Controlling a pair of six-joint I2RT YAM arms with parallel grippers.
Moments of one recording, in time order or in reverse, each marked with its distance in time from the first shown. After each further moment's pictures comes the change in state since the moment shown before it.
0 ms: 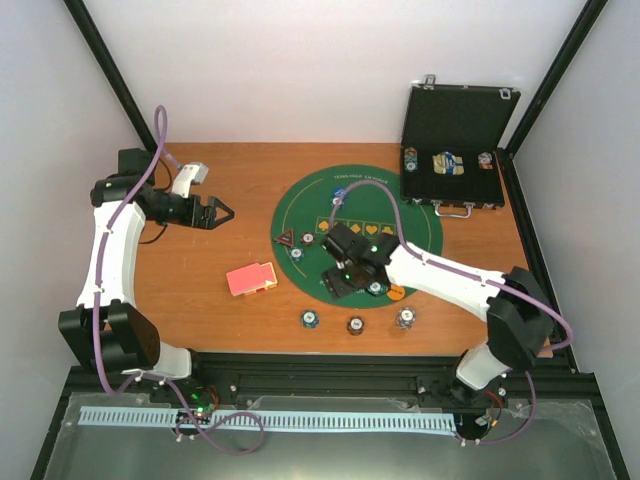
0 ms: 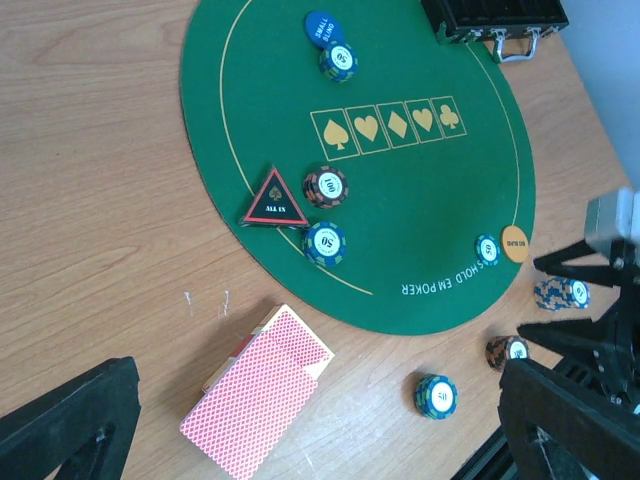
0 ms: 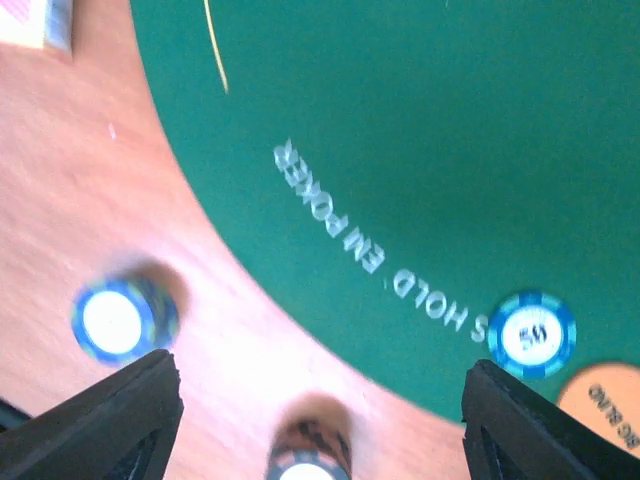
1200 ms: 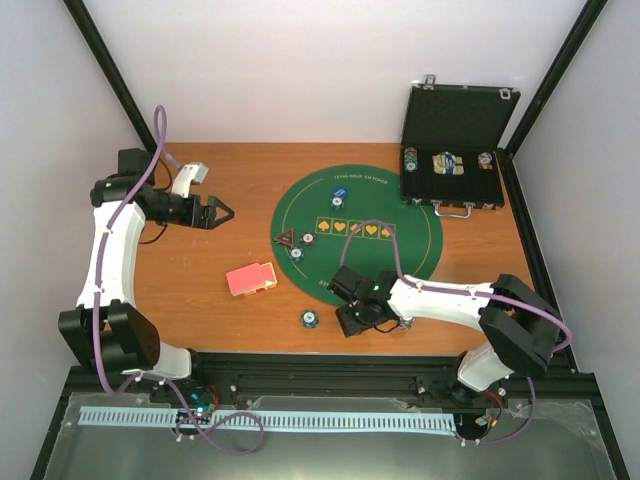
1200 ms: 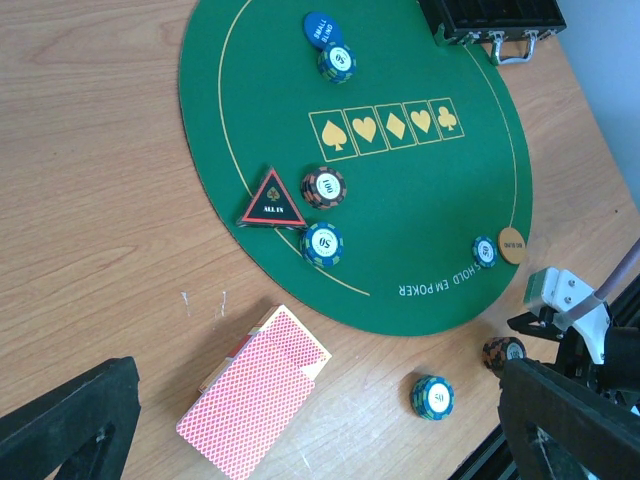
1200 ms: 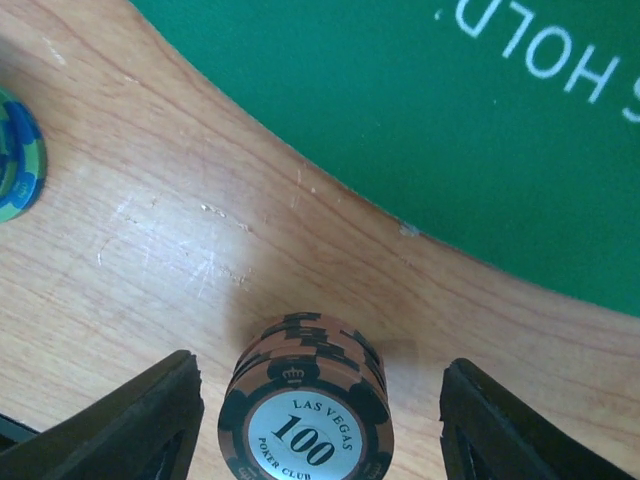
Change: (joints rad) left arm 0.000 0.000 0.000 0.000 0.006 -0.008; right arm 0.119 -0.091 -0.395 0.157 -0.032 0.198
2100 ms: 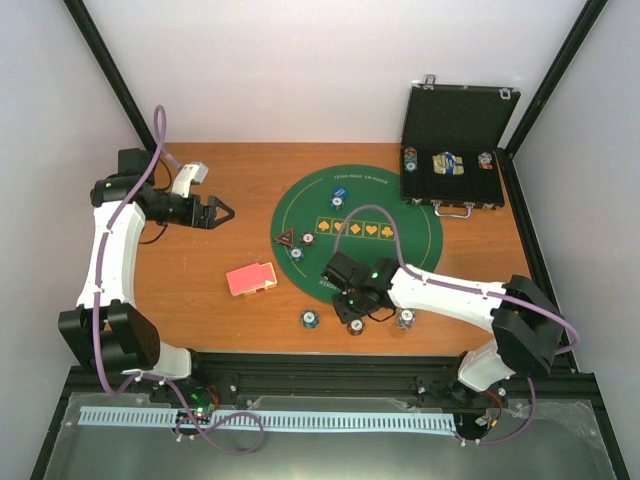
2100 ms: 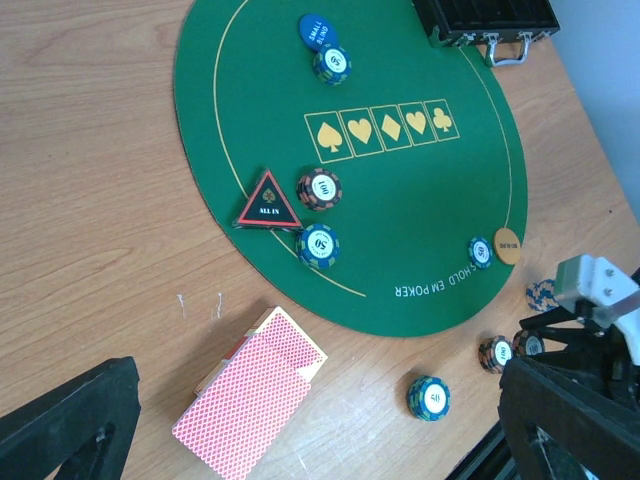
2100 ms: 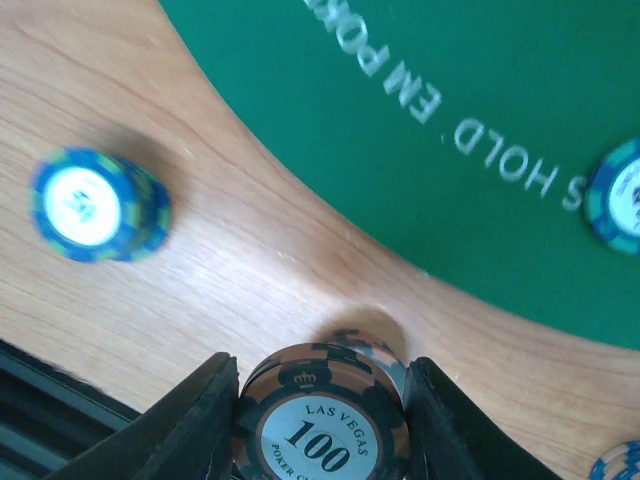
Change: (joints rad) left arm 0.000 0.000 0.000 0.000 0.008 0.000; right arm 0.002 -0.014 0.109 -0.093 0.007 -0.006
